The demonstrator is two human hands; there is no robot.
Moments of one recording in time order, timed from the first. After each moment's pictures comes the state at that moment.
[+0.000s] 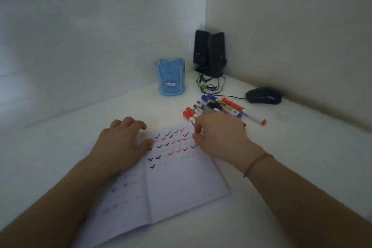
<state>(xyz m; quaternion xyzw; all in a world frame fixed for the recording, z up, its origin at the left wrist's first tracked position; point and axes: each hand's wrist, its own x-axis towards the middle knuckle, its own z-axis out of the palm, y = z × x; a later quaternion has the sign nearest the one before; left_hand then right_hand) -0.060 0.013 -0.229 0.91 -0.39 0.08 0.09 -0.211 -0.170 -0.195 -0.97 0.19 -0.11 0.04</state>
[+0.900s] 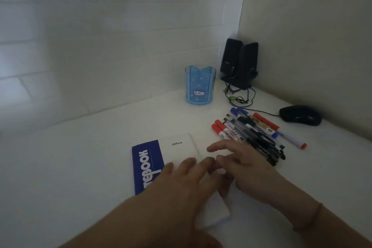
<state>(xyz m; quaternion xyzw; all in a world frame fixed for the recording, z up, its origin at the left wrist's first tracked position) -0.139 0.014 -0.205 0.79 -0.60 -0.11 -0.01 -0.214 -0.151 -0.210 -0.85 0.13 -0.09 0.51</state>
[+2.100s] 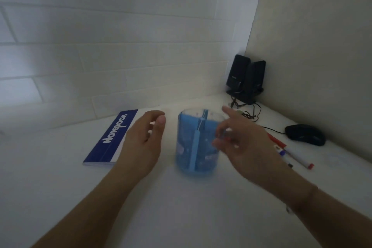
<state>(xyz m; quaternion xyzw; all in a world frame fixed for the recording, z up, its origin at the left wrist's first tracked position) -0.036 0.028 -0.213 0.78 -0.29 0.09 0.55 -0.166 -0.148 -0.175 -0.93 0.09 -0.24 0.25</state>
